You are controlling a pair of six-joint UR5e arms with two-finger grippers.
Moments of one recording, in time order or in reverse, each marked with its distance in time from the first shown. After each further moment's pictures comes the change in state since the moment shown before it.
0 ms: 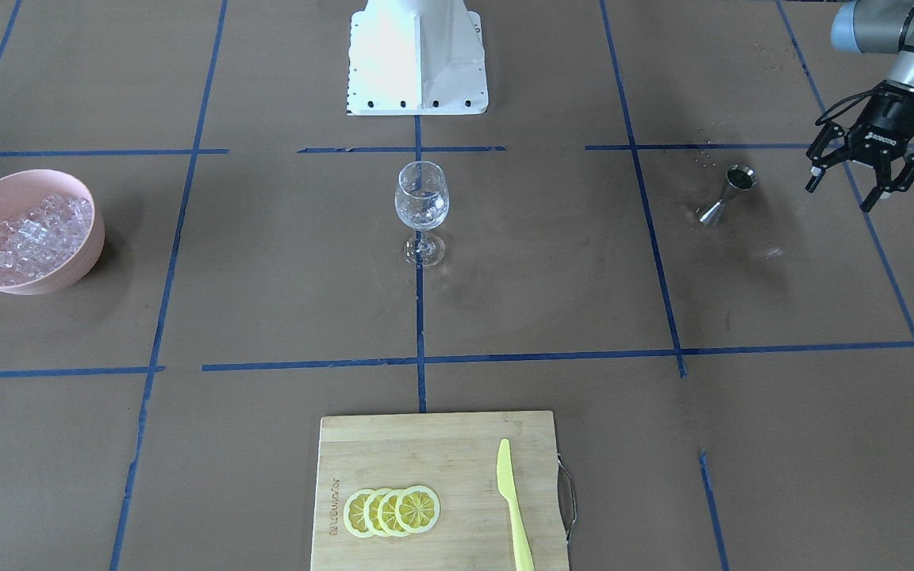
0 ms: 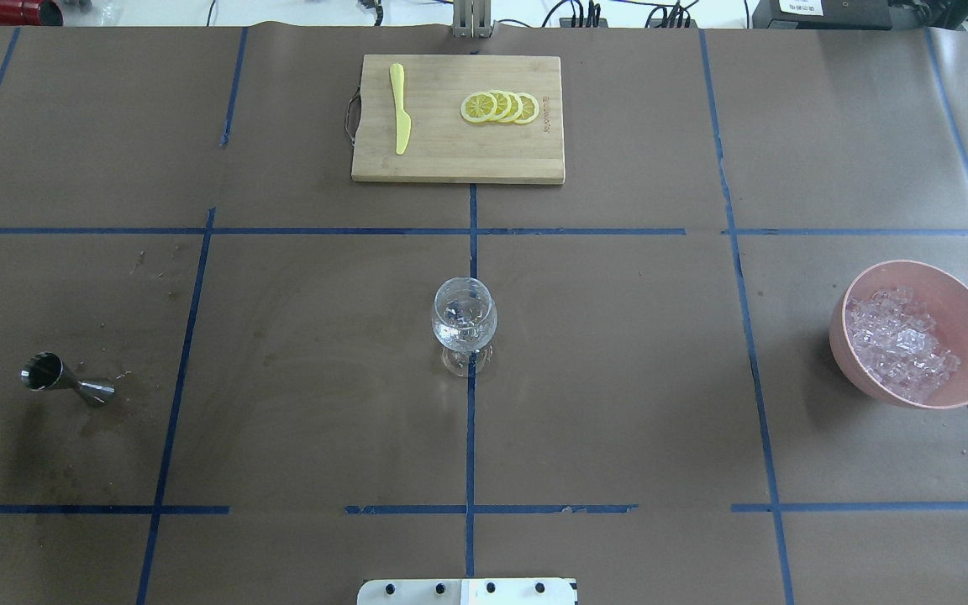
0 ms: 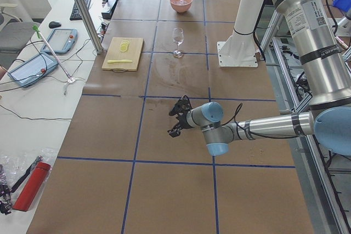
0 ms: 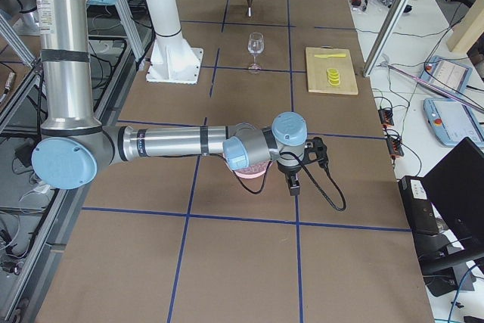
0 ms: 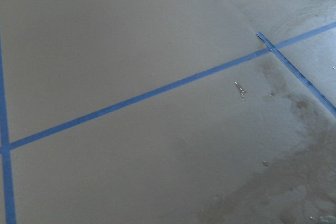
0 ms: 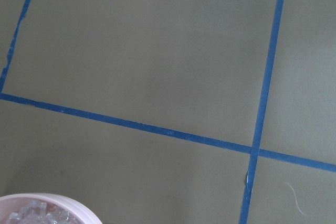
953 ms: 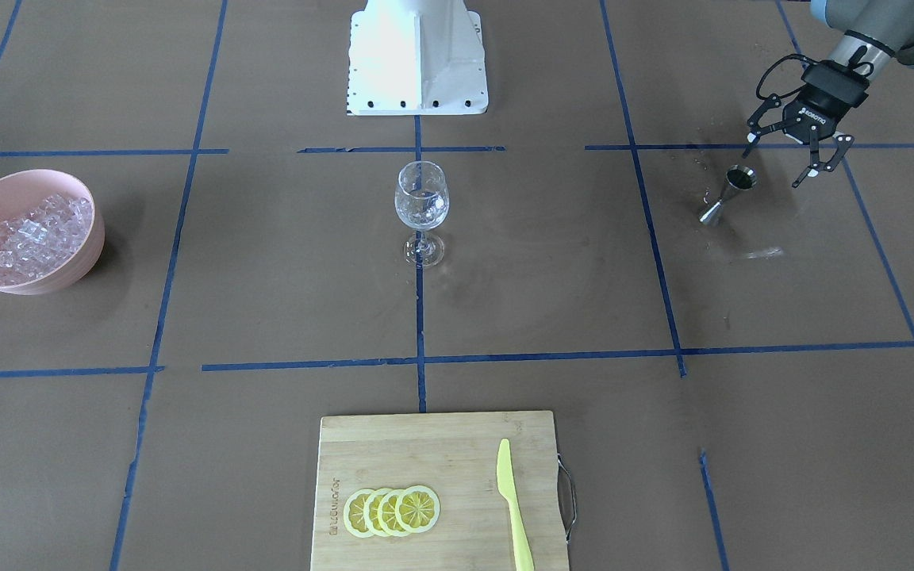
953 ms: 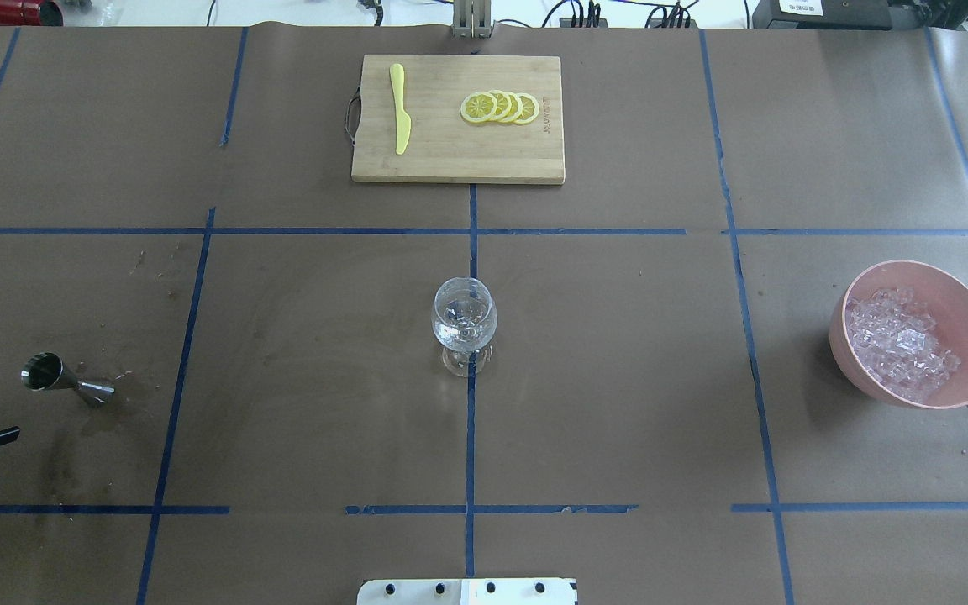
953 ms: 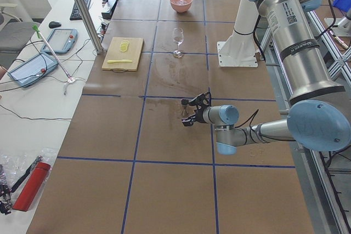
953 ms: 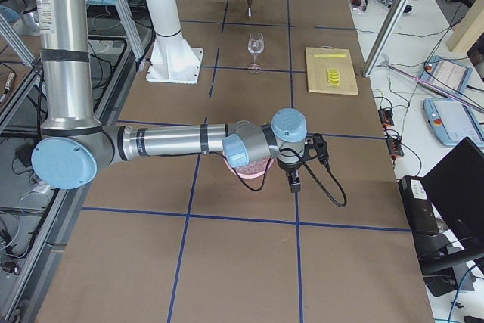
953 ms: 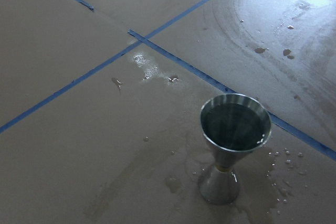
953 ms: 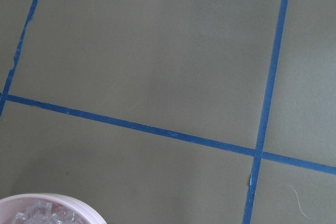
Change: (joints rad) left arm 0.325 0.032 0.018 -0.164 0.213 0.150; right arm 0.000 -0.001 0.012 0.000 0.002 0.001
